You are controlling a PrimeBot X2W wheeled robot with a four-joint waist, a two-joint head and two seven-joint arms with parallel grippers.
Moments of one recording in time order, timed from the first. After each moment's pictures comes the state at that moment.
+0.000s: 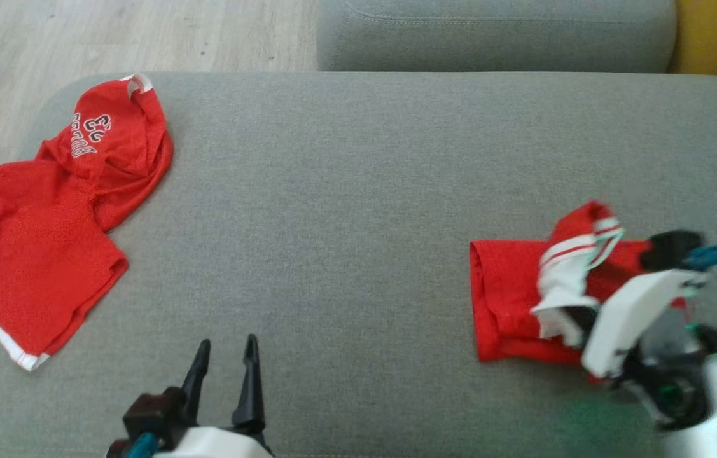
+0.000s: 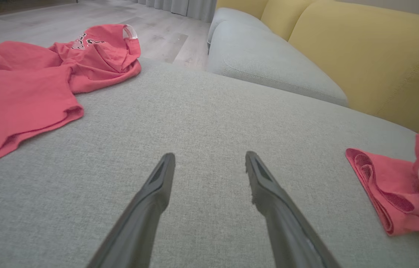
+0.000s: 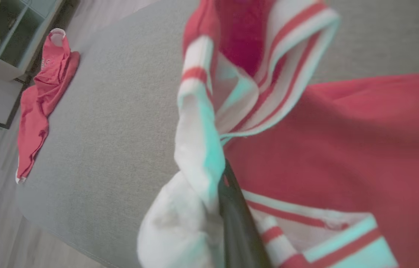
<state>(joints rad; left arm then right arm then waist) 0.17 0.06 -0.32 0.10 -0.32 0.15 -0.25 -0.10 -0.11 -0.02 0.02 0.54 0.12 0.87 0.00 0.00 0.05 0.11</state>
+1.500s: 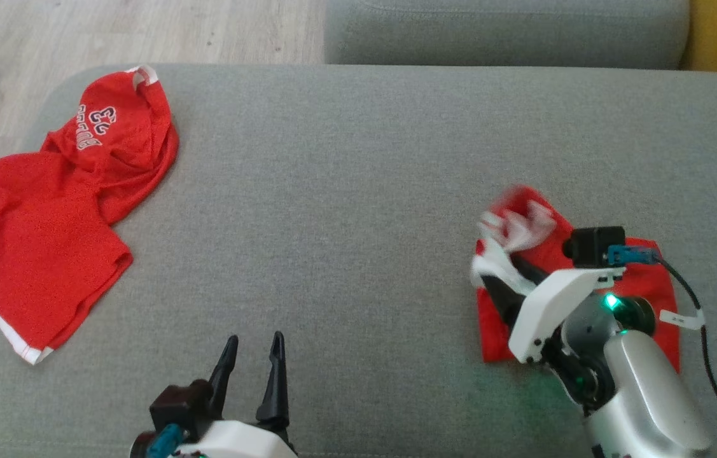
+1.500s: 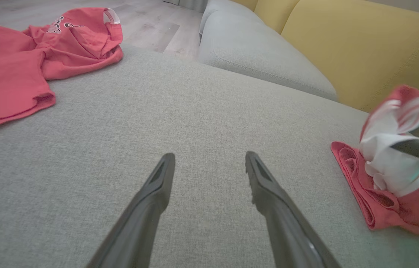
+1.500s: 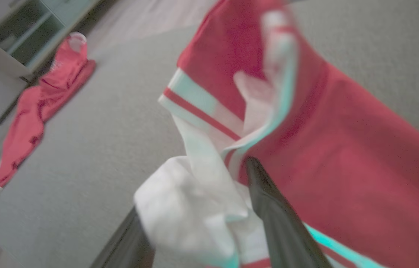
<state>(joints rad) 0.12 0.06 -0.41 0.13 -0.37 0.18 -0.25 -0.24 -0.05 0.18 0.34 0.38 0.12 0.45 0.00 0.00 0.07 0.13</state>
